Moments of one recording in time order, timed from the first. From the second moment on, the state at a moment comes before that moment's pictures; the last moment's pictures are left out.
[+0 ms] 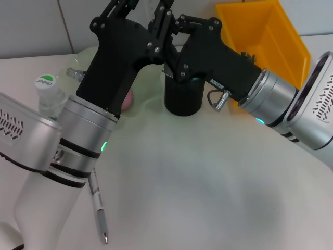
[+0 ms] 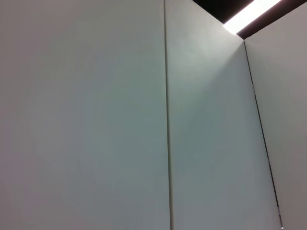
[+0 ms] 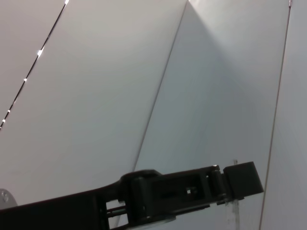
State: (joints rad) left arm -0.43 -2.08 2.53 0.81 -0.75 1.26 0.12; right arm 0.80 2.09 -0.66 0.09 -1.29 -1.62 0.18
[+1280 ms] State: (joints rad) left arm -0.44 -2.08 2.54 0.81 -0.74 1.26 0.08; right arm 0.79 2.09 -0.63 0.12 -1.30 -1.62 0.18
